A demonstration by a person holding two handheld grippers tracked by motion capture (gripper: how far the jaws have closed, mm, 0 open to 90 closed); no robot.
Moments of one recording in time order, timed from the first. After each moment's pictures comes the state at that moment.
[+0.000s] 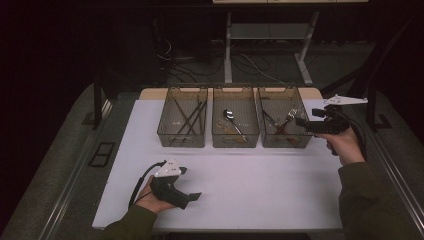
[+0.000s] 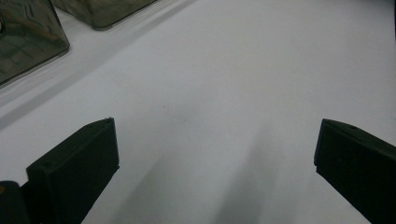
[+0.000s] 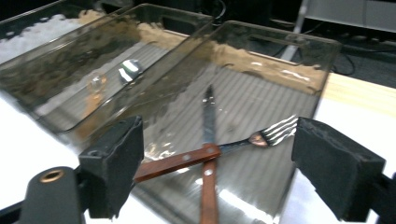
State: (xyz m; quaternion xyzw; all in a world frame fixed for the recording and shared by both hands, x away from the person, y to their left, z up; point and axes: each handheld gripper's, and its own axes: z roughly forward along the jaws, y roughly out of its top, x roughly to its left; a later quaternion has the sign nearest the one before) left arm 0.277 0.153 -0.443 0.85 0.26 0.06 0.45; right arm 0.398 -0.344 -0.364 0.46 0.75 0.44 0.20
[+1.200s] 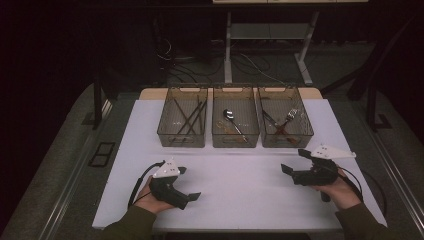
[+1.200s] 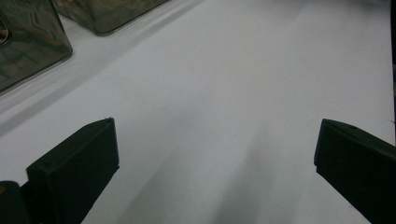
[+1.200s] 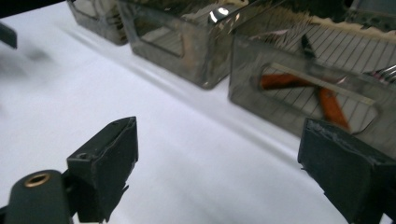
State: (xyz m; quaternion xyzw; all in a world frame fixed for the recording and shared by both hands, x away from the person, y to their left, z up) left arm 0.274 0.155 -0.440 0.85 0.26 0.07 0.46; right arm 0.285 -0.297 -0.421 0.40 0.77 0.46 0.19
